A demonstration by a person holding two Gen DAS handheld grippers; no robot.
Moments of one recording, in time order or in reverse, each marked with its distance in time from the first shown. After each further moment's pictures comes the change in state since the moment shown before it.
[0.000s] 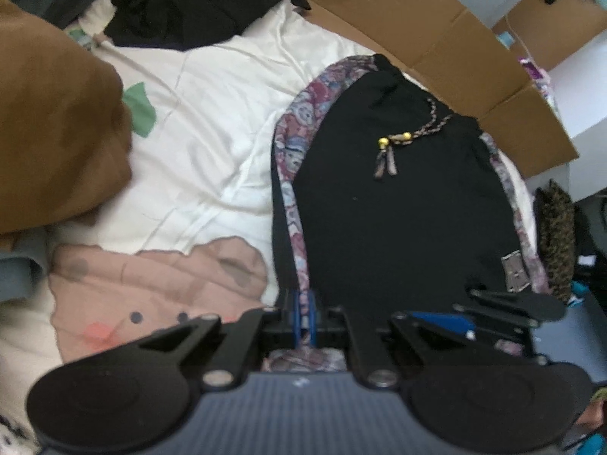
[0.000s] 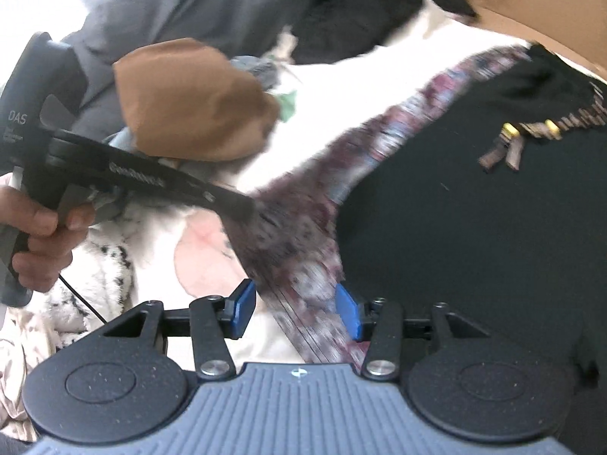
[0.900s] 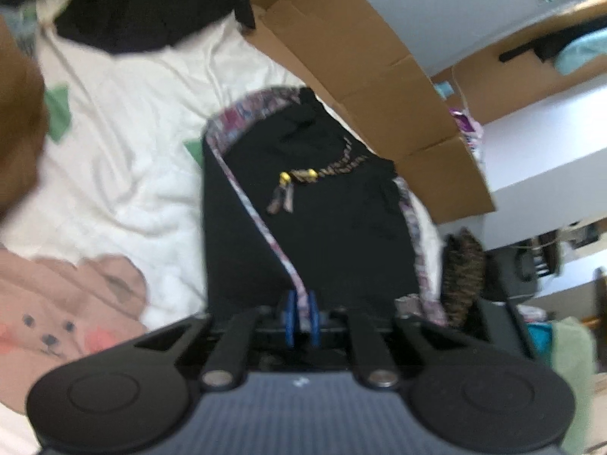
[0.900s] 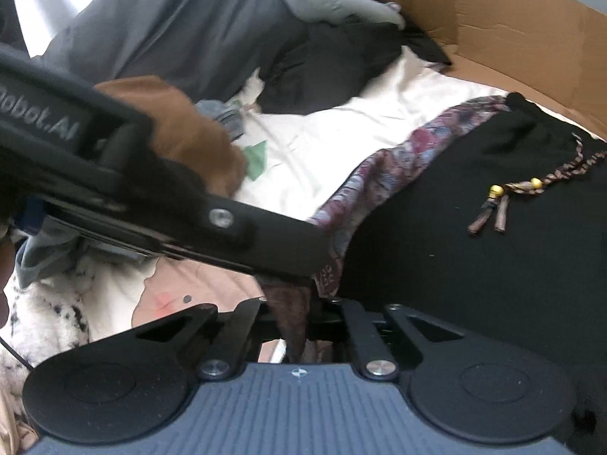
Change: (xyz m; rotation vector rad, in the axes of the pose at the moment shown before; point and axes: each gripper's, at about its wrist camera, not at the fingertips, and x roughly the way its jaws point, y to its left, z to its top) left arm -0.012 -0.035 0.020 -0.089 -0.079 -0.248; right arm 0.026 0.017 0.019 0.048 -0.154 -0.197
